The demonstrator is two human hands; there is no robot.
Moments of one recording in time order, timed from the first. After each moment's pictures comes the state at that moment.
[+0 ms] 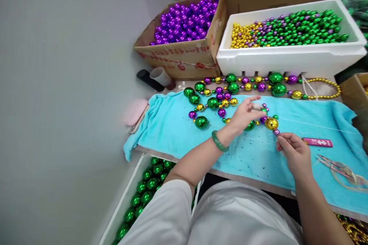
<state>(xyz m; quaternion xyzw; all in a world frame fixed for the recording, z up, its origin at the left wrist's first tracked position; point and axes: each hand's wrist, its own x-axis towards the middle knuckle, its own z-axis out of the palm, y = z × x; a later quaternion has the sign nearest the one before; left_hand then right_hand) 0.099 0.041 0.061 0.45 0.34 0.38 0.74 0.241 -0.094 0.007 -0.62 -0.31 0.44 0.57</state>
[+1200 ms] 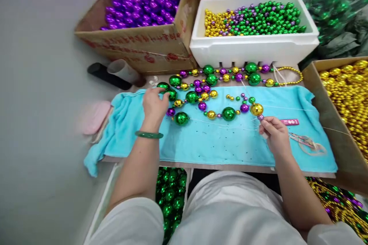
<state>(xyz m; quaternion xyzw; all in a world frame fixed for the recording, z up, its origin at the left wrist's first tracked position) -0.098 0.122 0.060 0.70 0.68 0.20 0.00 0.246 -0.093 0.023 -0.56 -0.23 0.49 0.63</state>
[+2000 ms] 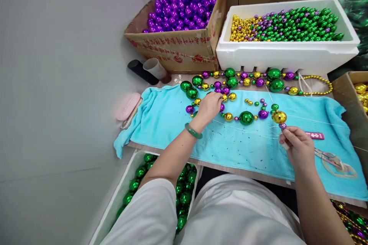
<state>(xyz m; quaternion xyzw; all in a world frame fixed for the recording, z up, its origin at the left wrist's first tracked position) -0.012 0.088 0.050 0.83 0.52 0.17 0.09 0.248 -0.096 0.020 -0.57 -0.20 0.49 0.63</state>
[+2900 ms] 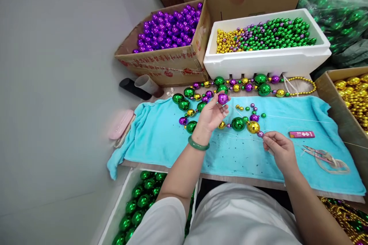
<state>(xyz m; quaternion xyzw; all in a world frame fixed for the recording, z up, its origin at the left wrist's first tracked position) 0.039 0.072 0.077 0.24 0.33 0.41 0.82 0.228 -0.097 0.018 -0.56 -0.32 0.49 0.59</state>
